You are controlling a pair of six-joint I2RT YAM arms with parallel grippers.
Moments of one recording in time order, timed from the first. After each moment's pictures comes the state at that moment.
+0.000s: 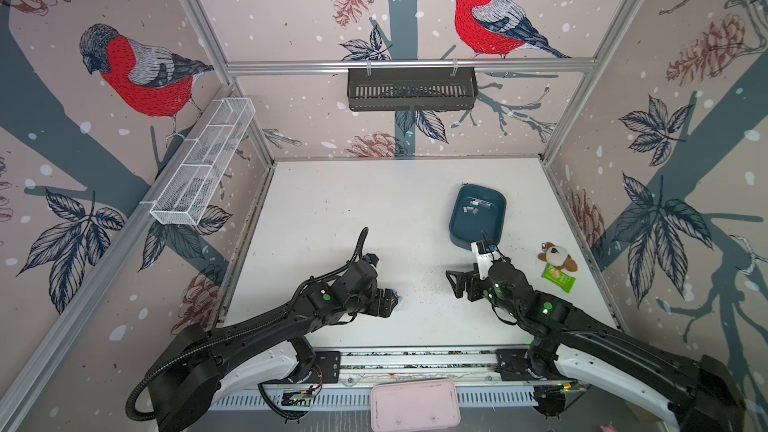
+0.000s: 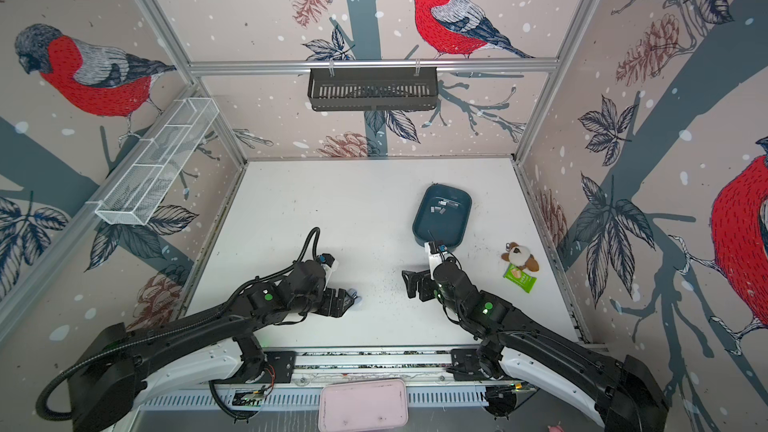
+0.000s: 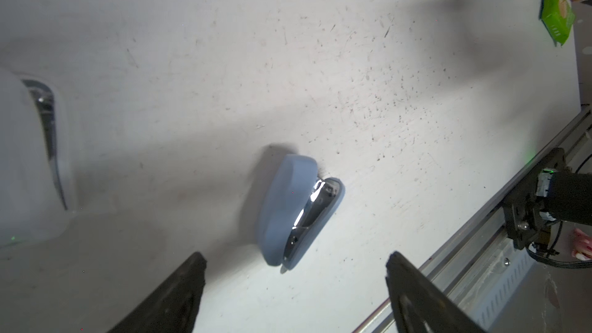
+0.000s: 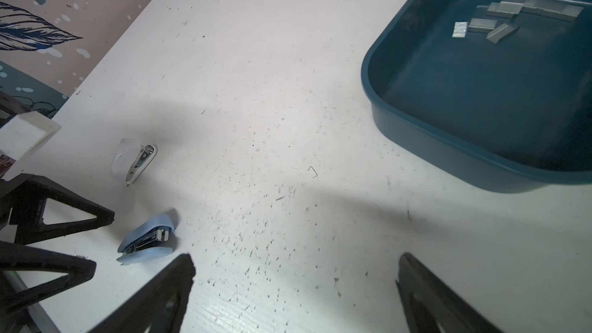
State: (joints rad) left arm -0.88 1.01 0.43 -0.36 0.14 -0.68; right arm 0.87 0.74 0.33 -0.17 0.19 0.50
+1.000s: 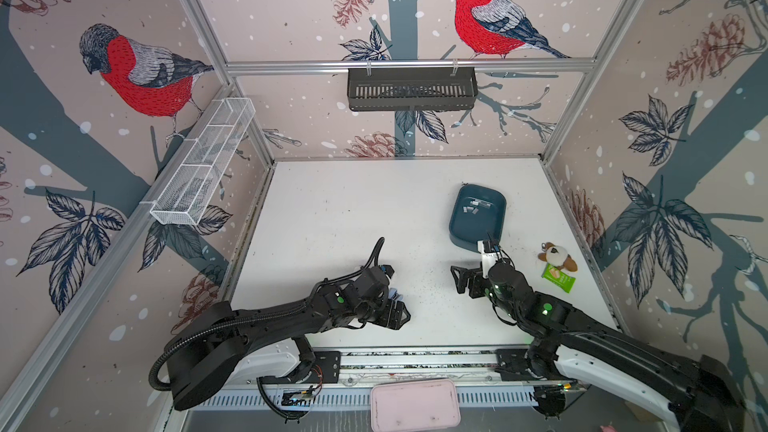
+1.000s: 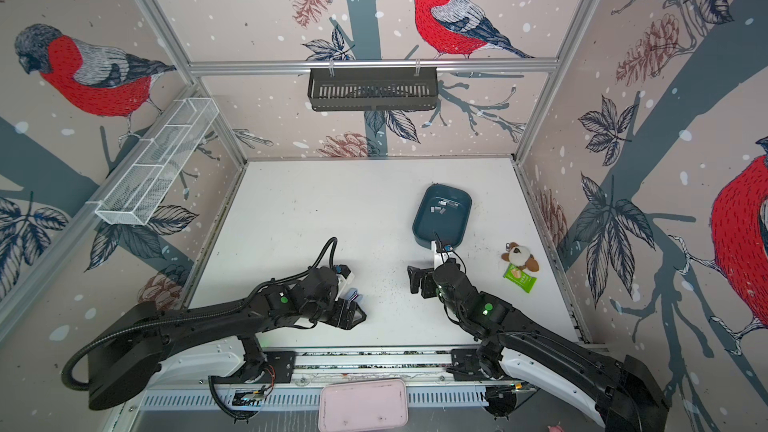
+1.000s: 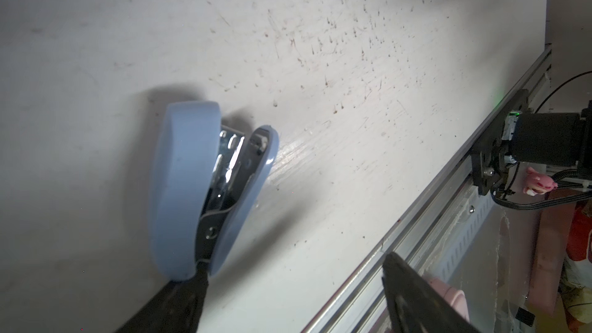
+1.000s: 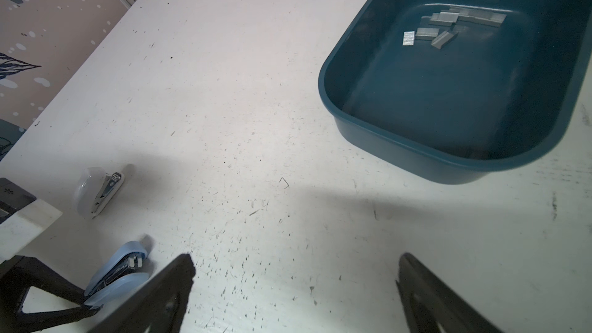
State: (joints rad) left arm -0.97 1.17 0.43 -0.19 0.29 -0.73; right arm 0.87 0.73 0.32 -0.17 0.29 0.55
